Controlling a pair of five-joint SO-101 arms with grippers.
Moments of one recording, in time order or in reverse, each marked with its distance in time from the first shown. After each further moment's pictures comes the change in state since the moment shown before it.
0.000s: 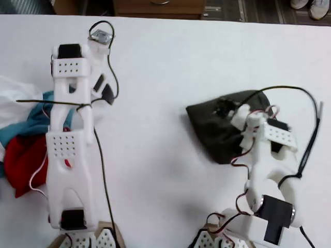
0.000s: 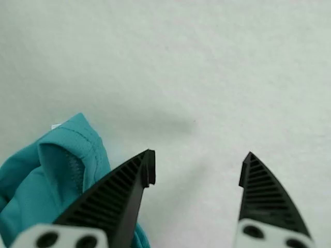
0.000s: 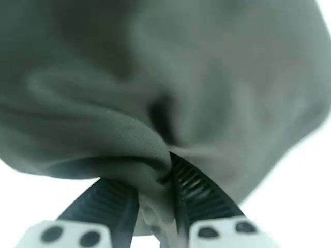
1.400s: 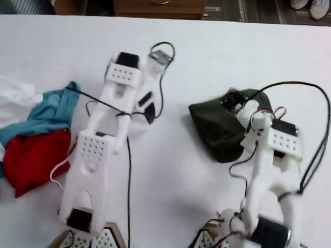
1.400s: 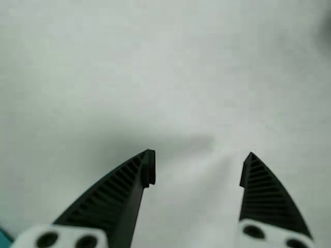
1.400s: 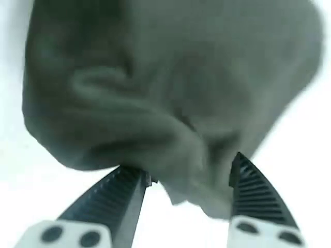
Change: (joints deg) left arm 19.6 0.0 6.9 0.0 0.0; right arm -0.3 -14.2 -0.1 12.8 -13.0
